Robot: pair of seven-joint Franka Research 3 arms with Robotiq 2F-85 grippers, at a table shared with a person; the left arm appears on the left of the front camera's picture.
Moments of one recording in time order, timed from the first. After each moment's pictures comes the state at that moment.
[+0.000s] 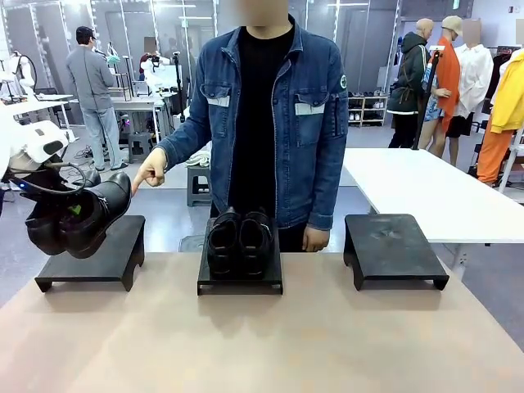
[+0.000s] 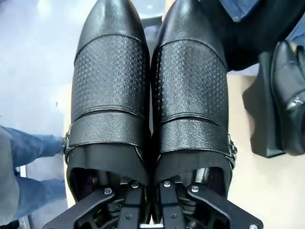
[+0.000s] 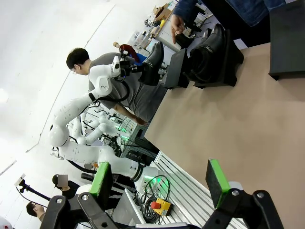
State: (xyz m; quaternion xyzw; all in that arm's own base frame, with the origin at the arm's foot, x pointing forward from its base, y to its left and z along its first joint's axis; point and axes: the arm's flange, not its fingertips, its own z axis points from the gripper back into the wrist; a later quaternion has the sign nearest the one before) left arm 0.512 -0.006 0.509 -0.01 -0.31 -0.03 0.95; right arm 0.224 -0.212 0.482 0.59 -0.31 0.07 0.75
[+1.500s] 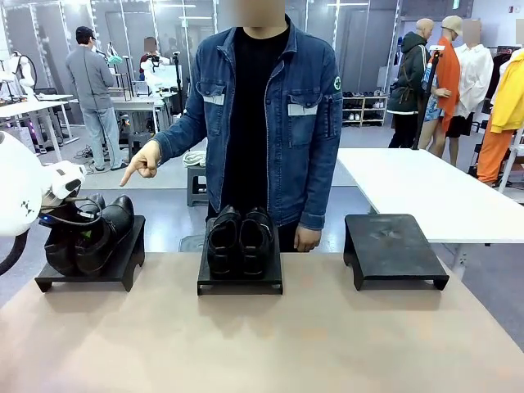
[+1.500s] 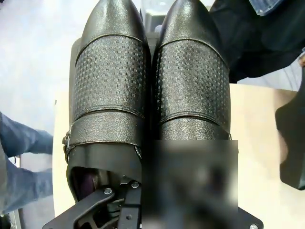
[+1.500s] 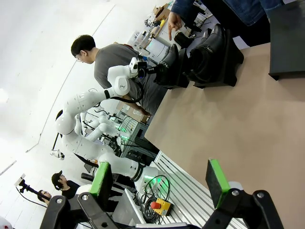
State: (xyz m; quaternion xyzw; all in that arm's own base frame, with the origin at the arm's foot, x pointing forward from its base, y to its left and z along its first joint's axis) left arm 0.562 0.009 0.418 0.00 -0.31 0.00 0.95; right arm 0.224 -0.212 0.482 0.59 -0.31 0.07 0.75
